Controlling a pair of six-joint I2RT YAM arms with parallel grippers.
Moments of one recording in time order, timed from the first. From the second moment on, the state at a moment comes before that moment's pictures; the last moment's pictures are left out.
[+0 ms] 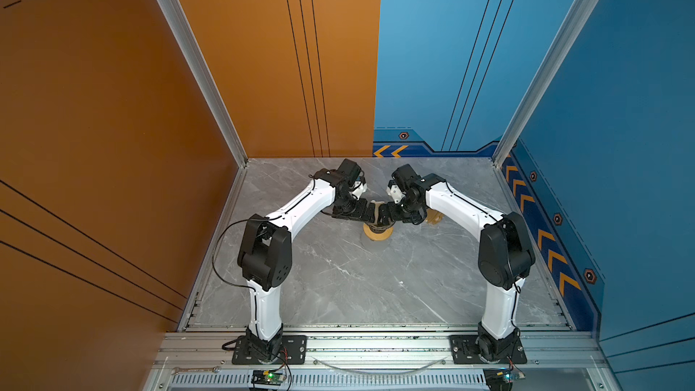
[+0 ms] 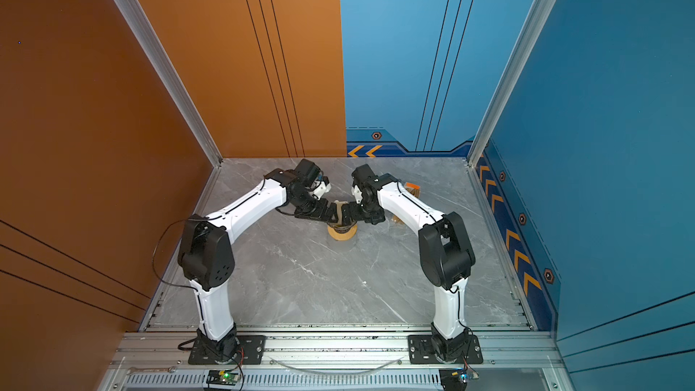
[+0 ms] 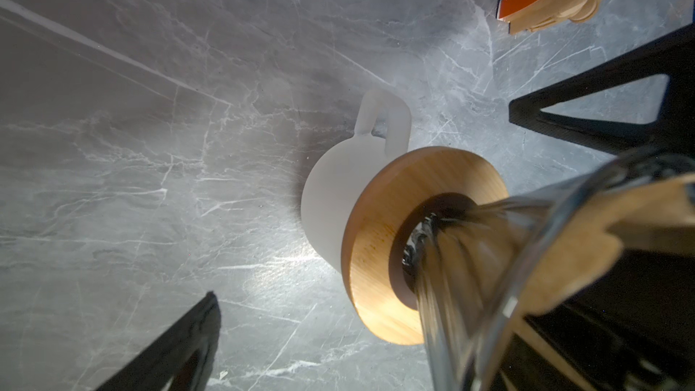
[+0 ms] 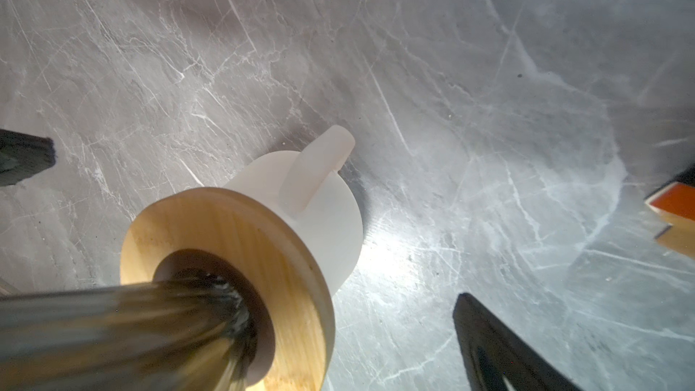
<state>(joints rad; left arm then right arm) -0.50 1.94 1.69 -0.99 0.29 -0.23 0.51 1.93 1.61 -0.93 -0.21 0.29</state>
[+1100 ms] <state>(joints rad) -0.50 1.83 1.69 -0.98 0.35 -0.22 0.52 1.85 1.64 -0.95 -0.17 0.29</state>
